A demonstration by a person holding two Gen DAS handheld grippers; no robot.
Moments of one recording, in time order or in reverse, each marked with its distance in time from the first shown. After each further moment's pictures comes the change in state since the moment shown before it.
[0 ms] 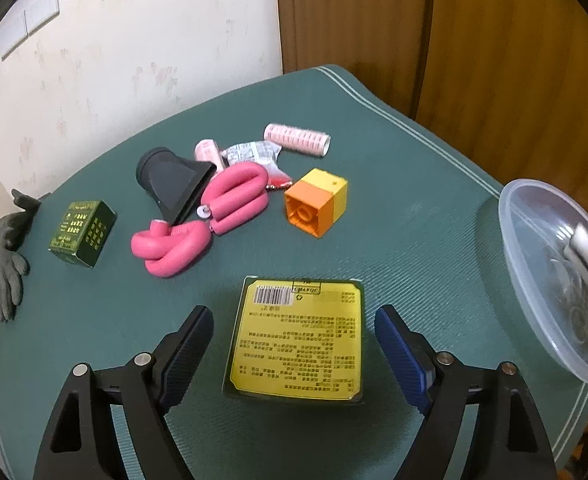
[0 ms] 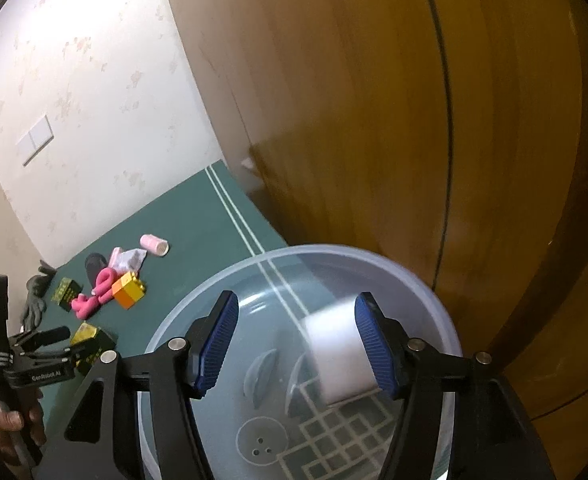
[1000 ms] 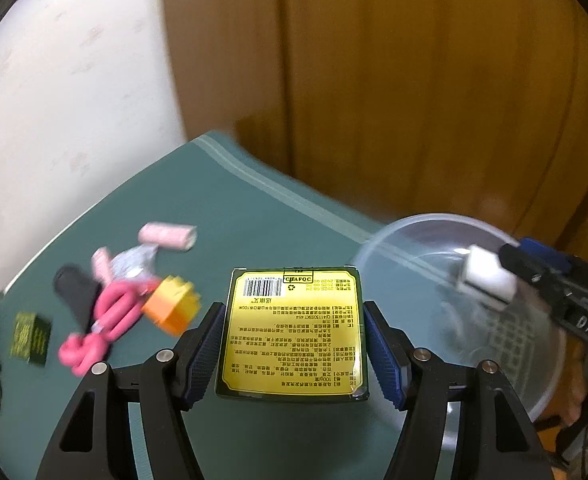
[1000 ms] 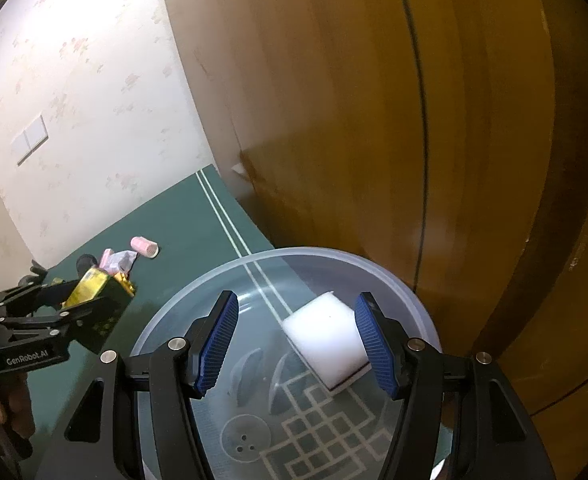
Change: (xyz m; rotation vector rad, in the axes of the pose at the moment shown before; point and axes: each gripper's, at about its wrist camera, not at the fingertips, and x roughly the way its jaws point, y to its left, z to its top) left arm -0.033 -0.104 0.048 0.219 -0.138 -0.187; right arm -0.005 -0.004 -0.006 -0.008 -0.023 -0.036
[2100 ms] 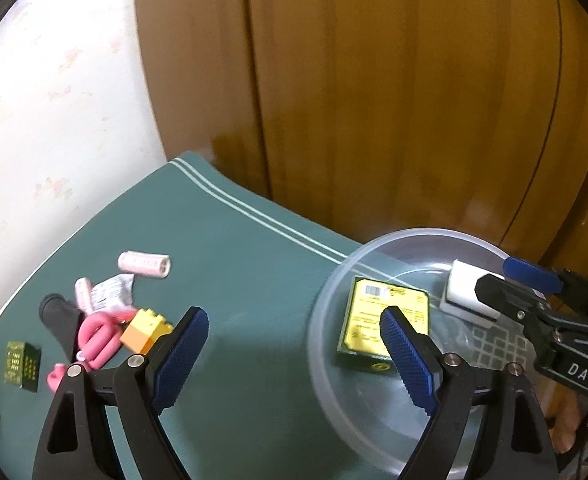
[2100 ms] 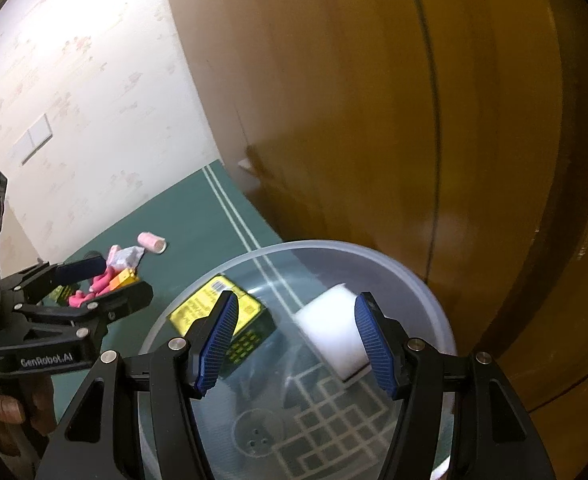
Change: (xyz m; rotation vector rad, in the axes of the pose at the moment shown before) left arm 0.007 -0.009 0.013 0.022 -0.035 -0.012; right arm -0.005 0.008 -0.005 0.002 0.021 0.024
